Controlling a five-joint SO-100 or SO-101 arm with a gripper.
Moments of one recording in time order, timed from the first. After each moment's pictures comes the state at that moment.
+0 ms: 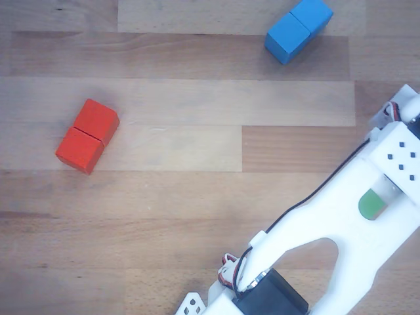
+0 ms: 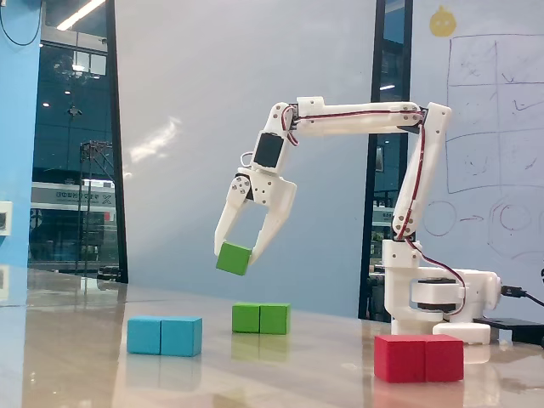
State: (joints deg) arm 42.9 106.3 109.0 72.1 -4.0
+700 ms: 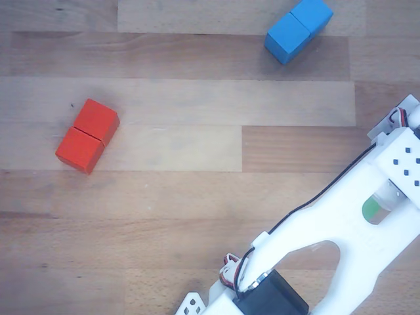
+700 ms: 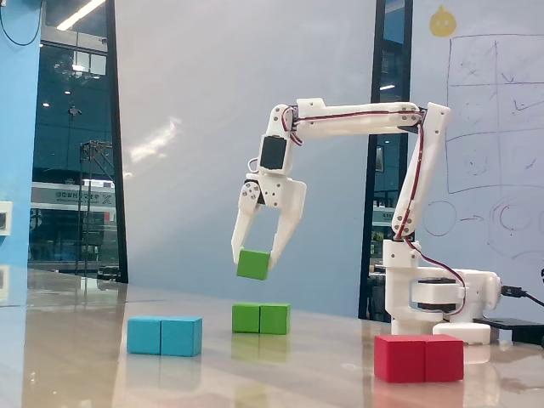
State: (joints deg) arm 44.2 106.3 110.0 79.2 -4.0
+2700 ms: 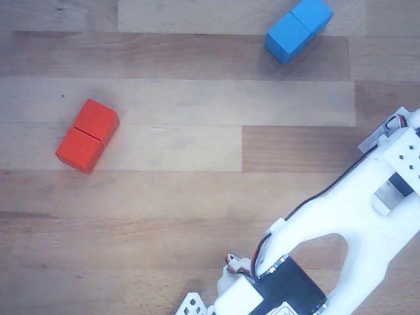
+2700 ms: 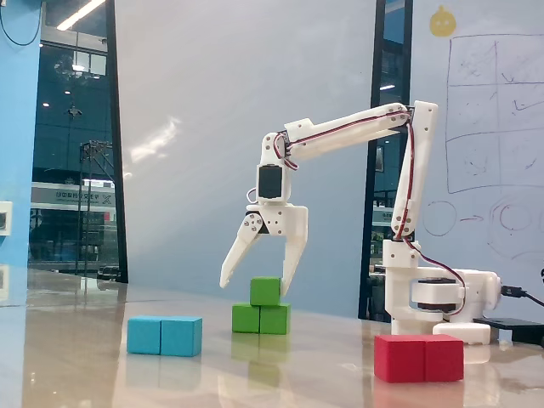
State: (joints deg) arm 45.0 100.4 116.0 74.5 -4.0
